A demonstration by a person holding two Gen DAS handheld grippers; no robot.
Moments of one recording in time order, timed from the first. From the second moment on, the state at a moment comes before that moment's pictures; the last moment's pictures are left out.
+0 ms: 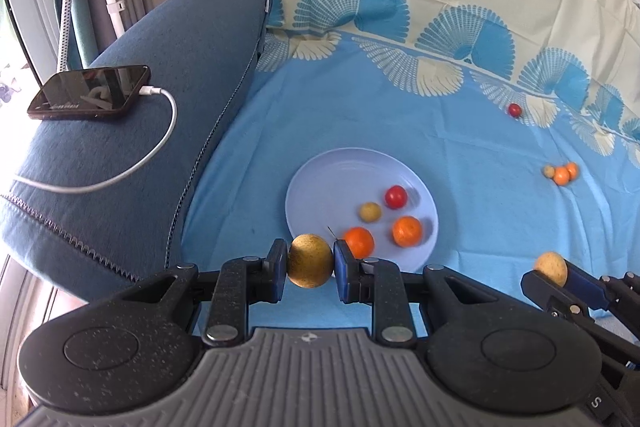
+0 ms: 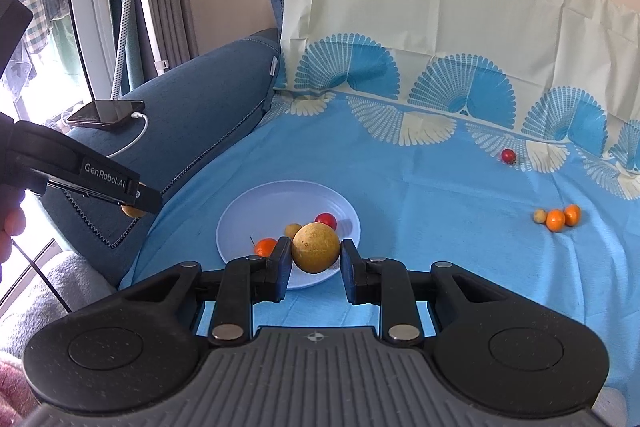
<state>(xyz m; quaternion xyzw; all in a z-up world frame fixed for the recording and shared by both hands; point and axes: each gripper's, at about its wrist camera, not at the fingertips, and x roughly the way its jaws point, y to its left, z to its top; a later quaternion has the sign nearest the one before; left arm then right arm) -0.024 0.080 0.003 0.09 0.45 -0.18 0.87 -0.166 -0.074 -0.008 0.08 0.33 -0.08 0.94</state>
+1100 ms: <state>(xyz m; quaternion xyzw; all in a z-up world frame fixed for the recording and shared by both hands) 0.111 0.005 -0.111 0.16 0.52 -0.15 0.83 -0.005 -0.099 -0.119 0.07 0.42 -0.04 0.91</state>
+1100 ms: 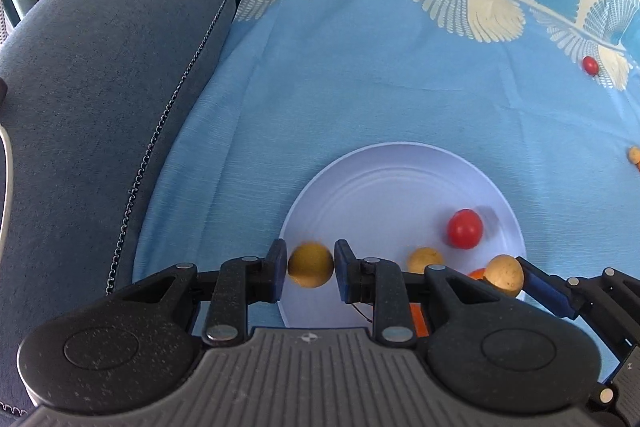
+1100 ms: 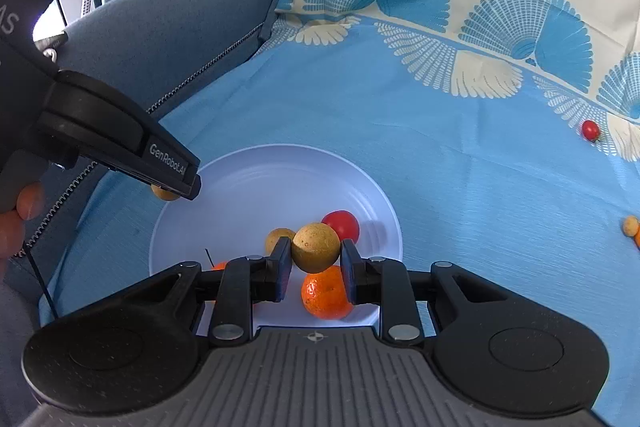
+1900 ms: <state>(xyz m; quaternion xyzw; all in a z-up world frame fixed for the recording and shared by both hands) -0.030 0.083 -0.036 0.15 0.47 -0.12 0.86 -0.122 -0.065 -0.042 0.09 0.41 -0.08 0.90</state>
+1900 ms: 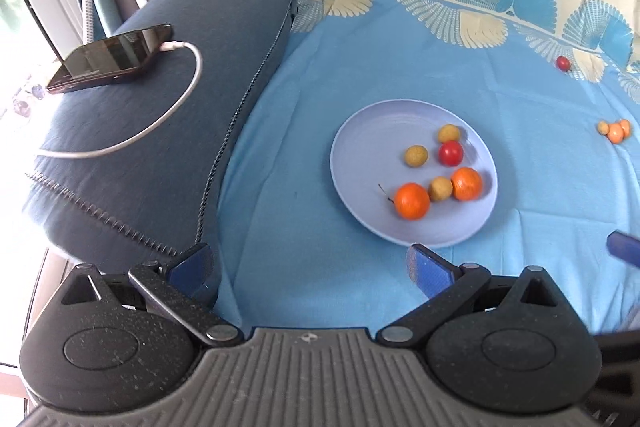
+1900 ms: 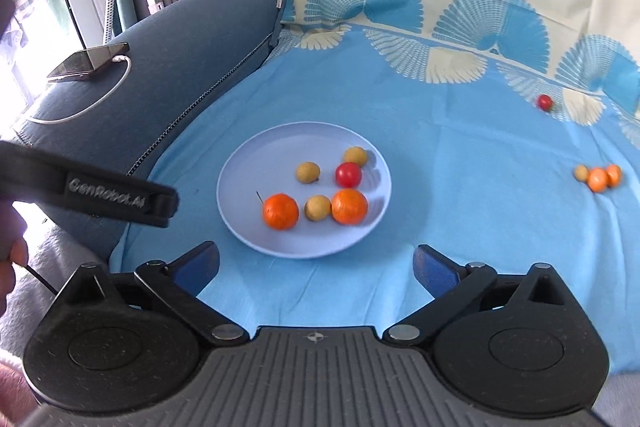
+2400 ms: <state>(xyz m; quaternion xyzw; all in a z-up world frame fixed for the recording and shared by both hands) -0.103 0.095 0.013 0.15 0.40 -0.13 0.89 -0.195 -0.051 0.016 0.09 0.33 -0.10 0.94</state>
